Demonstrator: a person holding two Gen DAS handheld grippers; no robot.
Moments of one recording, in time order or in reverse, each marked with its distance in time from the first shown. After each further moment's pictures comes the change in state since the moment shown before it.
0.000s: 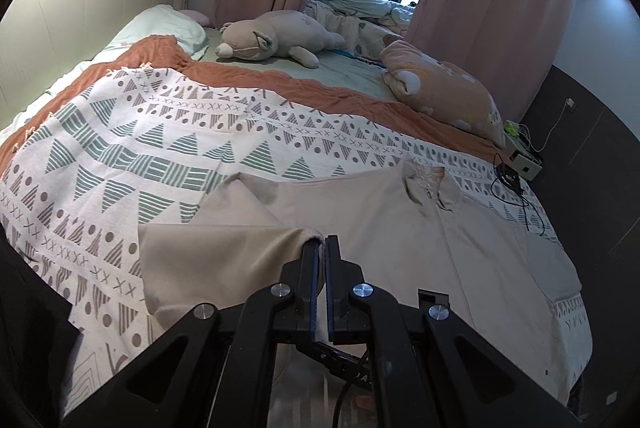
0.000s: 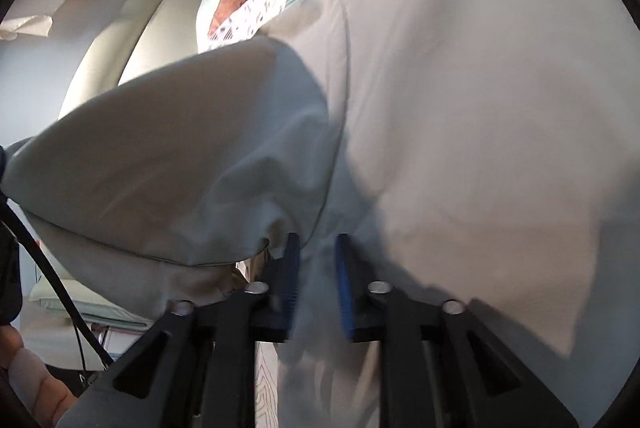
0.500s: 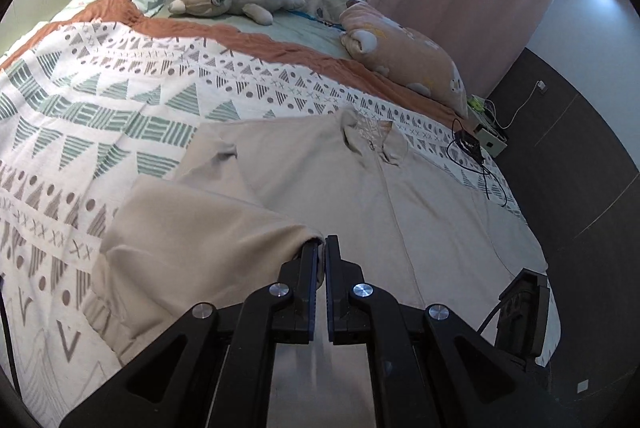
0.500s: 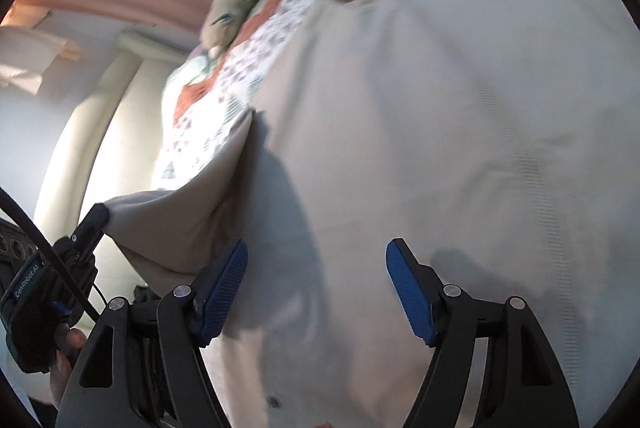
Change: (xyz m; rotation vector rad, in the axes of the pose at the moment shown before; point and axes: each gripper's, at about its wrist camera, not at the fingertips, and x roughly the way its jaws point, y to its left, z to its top) left arm 0.040 -0.064 -0.049 -0.042 0.131 -0.129; right arm -0.180 -0.052 -0.040 0.094 -0.263 -0.165
